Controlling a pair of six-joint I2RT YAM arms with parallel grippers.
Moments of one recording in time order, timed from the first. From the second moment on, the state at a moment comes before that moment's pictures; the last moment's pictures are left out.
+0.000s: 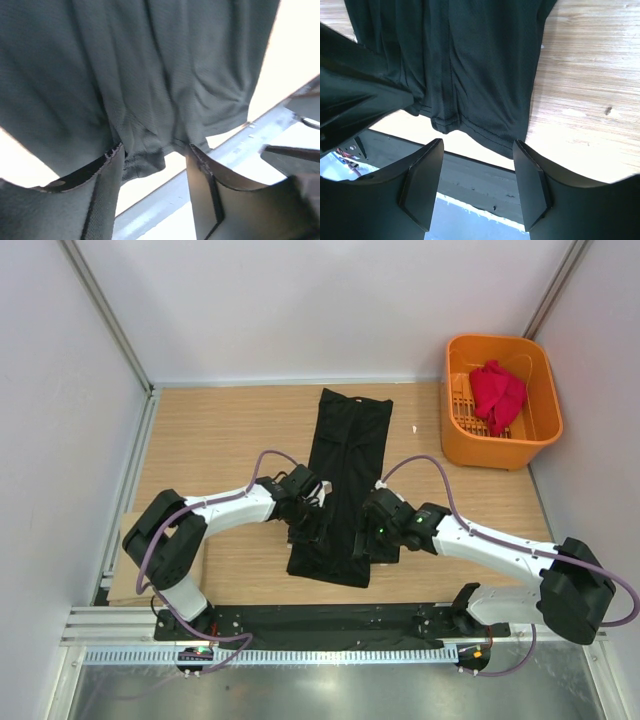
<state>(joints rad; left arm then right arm) -0.77 1.67 0.98 -0.50 0.37 -0.53 0.86 1.22 0.73 -0.59 -0.06 0.99</state>
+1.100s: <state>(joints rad) -0.67 1.51 0.91 -0.71 0.33 -0.58 0.72 1.27 0.63 -0.51 -0.18 0.96</state>
